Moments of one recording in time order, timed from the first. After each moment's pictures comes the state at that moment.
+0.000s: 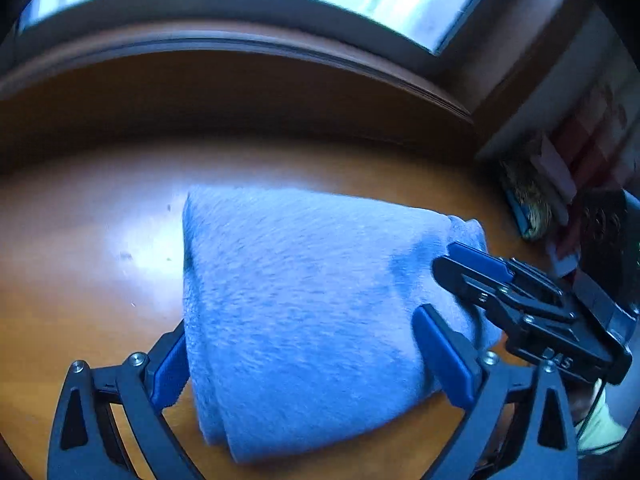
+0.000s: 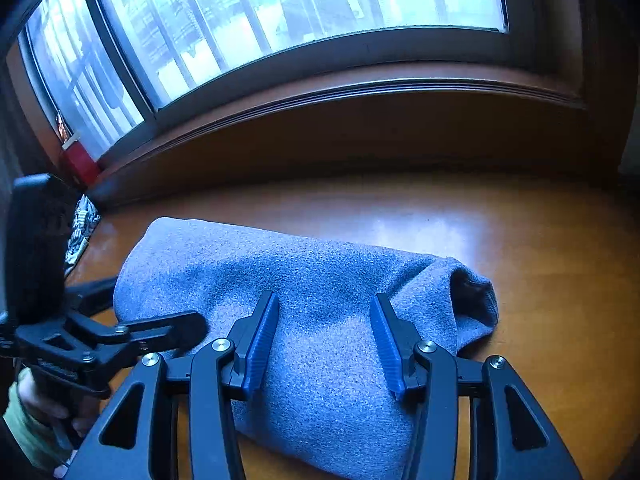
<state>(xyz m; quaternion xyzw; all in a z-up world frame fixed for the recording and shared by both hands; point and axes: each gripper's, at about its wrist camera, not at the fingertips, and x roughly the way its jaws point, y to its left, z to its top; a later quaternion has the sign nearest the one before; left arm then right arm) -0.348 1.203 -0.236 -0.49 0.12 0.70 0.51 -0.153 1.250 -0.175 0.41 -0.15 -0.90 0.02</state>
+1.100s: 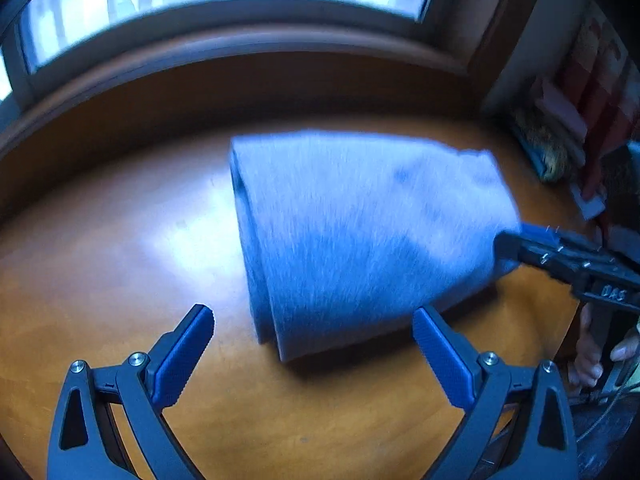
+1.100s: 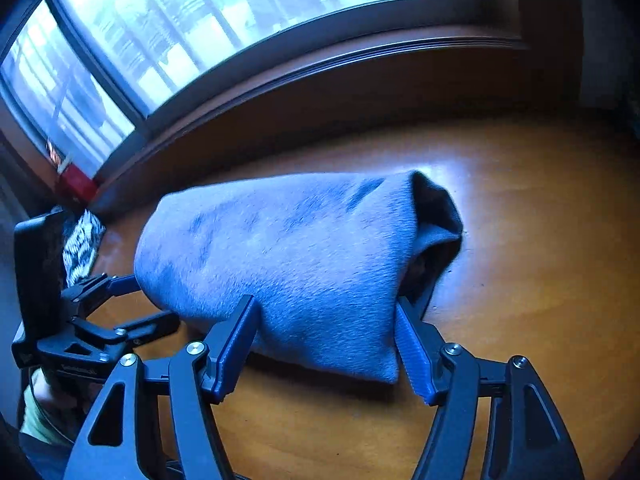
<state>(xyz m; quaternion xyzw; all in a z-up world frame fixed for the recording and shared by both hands) -0.347 1.166 -0.226 -0.47 0.23 0.70 0.48 -0.095 1.263 -0.169 0.45 -0.20 -0.87 0.00</state>
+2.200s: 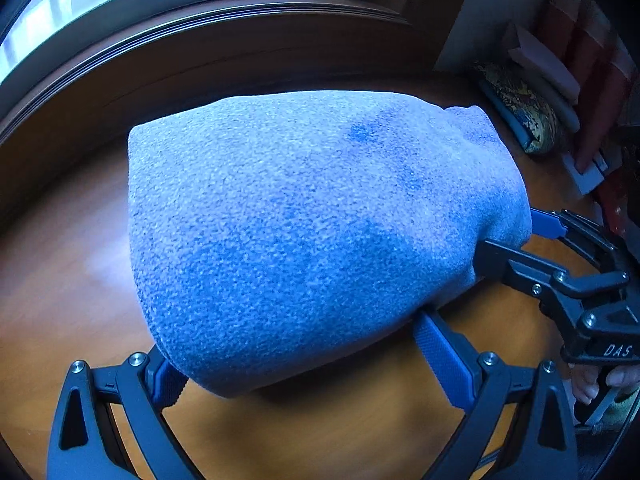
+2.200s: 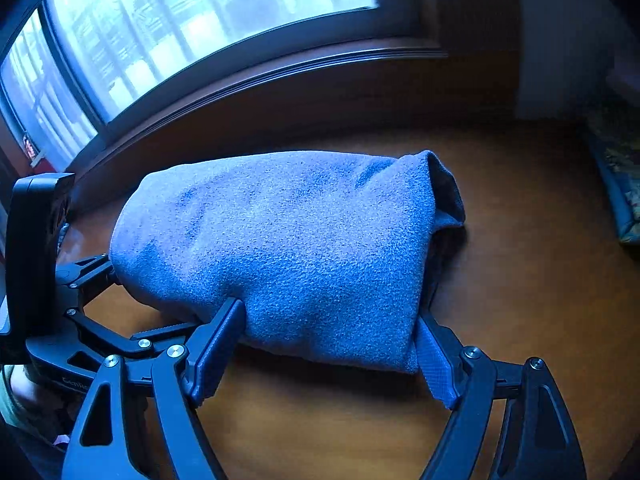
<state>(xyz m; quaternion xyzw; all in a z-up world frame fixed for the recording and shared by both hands) -0.274 1.271 -0.239 -0.47 0.27 0.66 0.52 -0.051 1.371 -0.182 0.44 -0.16 -0.88 -0.06</state>
